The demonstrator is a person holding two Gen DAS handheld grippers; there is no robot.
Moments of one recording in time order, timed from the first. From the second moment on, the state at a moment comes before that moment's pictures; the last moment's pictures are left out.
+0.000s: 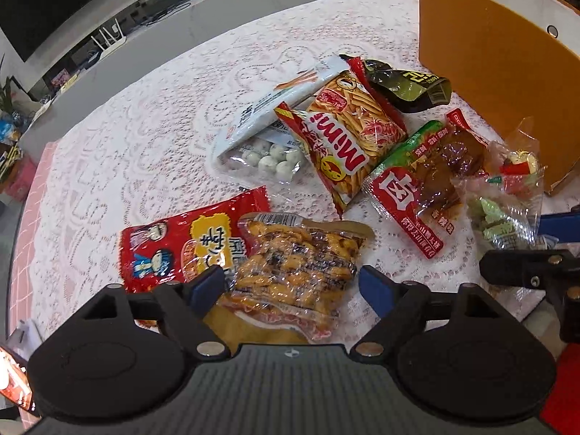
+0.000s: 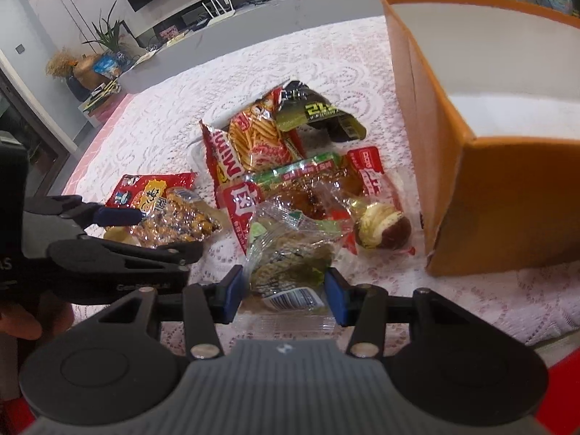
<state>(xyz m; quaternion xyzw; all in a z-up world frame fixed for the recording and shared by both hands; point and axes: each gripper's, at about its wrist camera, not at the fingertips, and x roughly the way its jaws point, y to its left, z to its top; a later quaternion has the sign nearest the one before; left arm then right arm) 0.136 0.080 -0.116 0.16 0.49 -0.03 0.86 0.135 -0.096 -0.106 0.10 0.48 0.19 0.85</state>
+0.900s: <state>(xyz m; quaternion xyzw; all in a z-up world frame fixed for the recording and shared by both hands) 0.127 0.094 -0.091 0.03 0.46 -0.01 0.89 0.131 -0.093 -0.105 0.09 0.47 0.20 0.86</state>
